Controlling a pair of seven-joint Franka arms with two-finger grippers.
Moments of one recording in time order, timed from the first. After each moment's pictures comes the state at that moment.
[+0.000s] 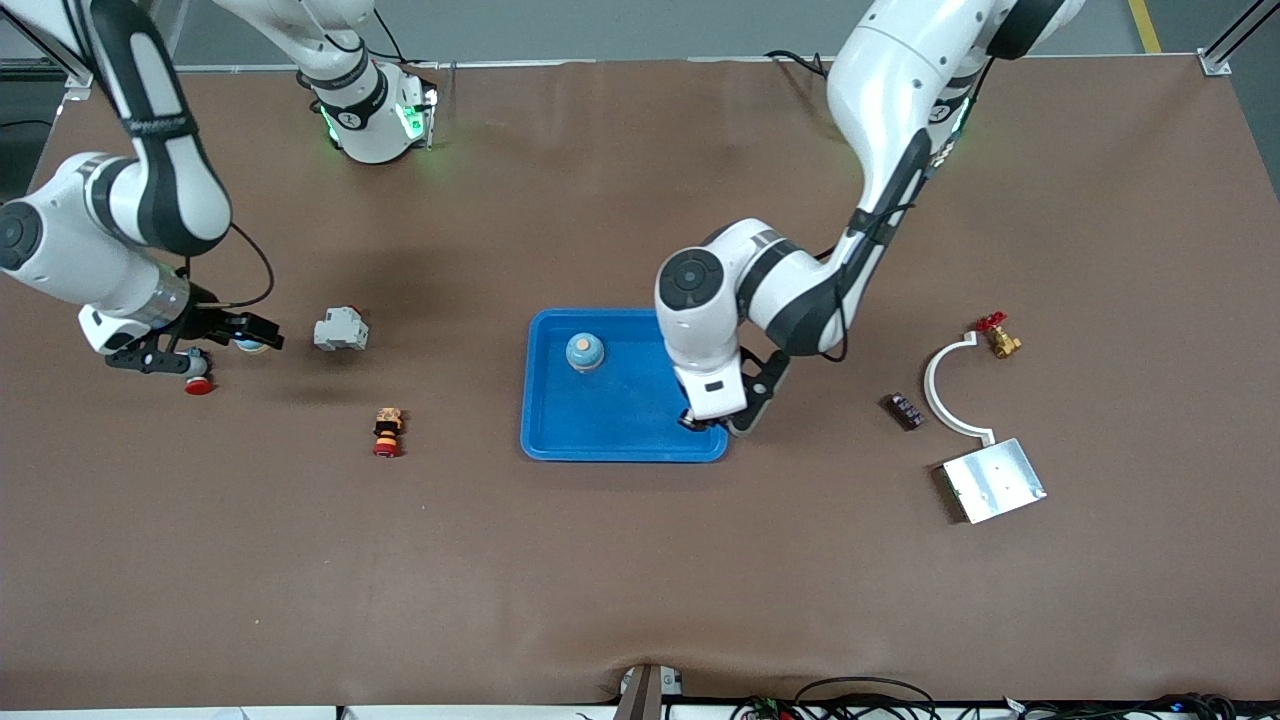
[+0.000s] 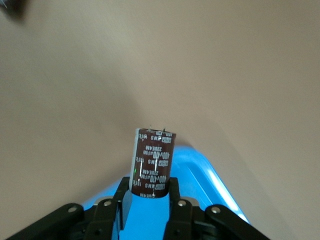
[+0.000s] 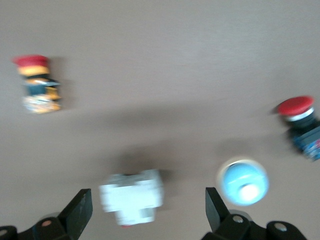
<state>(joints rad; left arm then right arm) -0.57 0.69 -0.10 -1.46 0.31 2.11 -1.76 -0.14 0.04 0.04 -2.30 0.12 2.30 0.01</state>
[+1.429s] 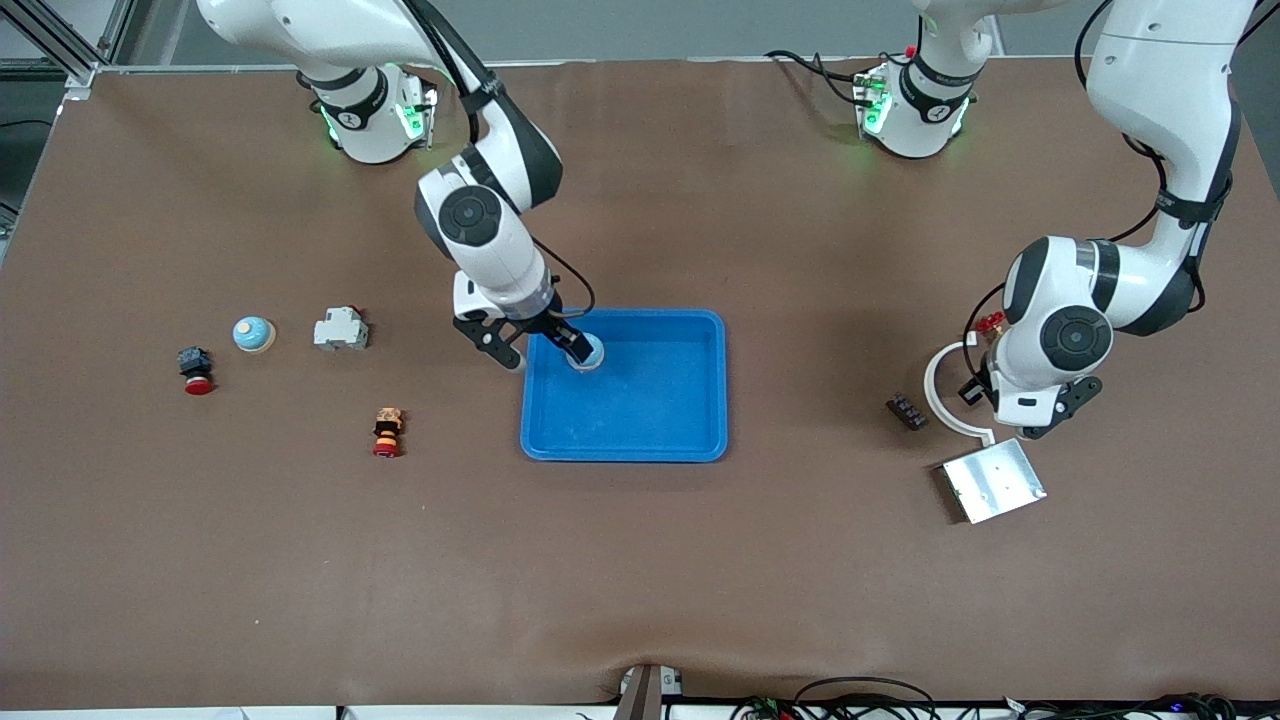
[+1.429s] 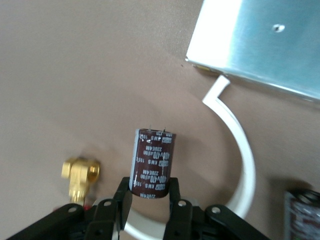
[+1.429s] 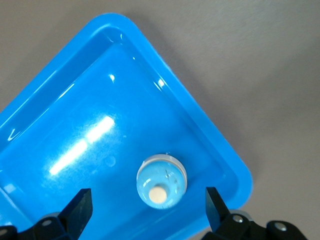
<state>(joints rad) 0.09 0.42 -0.11 -2.09 0.33 2.32 -0.88 0.61 0.41 0.04 -1.99 0.12 2.51 1.25</state>
